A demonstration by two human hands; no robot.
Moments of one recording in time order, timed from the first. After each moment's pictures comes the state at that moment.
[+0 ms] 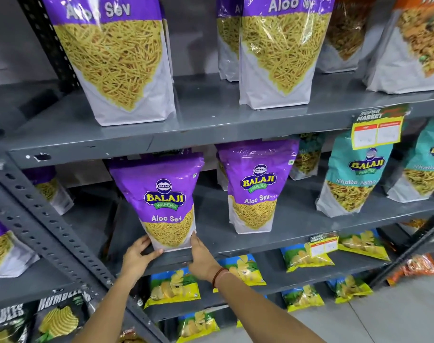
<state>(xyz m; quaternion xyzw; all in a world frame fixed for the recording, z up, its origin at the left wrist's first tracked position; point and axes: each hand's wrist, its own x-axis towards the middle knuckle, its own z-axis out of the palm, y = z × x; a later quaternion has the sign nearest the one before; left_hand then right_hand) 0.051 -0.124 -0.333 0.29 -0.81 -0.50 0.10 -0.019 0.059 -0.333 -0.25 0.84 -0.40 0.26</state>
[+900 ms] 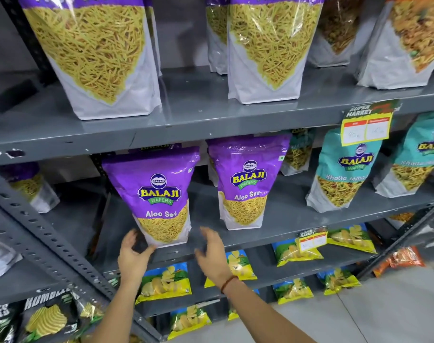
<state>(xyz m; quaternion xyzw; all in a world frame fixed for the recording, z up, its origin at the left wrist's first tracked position) 0.051 -0.074 -0.321 0.36 -0.74 -0.51 0.24 -0.016 0.104 -0.339 -0.17 0.82 -0.54 0.11</state>
